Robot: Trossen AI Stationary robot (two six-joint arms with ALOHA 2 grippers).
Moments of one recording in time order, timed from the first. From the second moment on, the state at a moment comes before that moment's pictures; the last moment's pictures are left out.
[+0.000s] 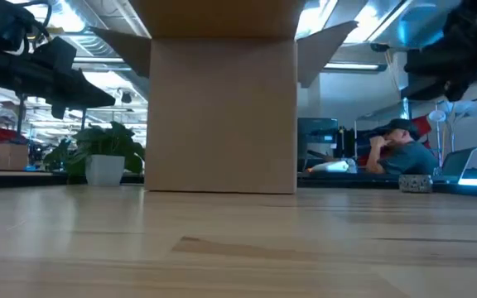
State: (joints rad) left arm 0.67 0.01 0.08 -0.20 0.04 -0.17; right arm 0.05 0.00 0.29 -0.46 0.28 0.44
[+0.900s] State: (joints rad) left arm 0.67 0.01 0.08 -0.20 0.04 -0.17; right arm 0.05 0.00 0.03 -0.04 0.06 0.31
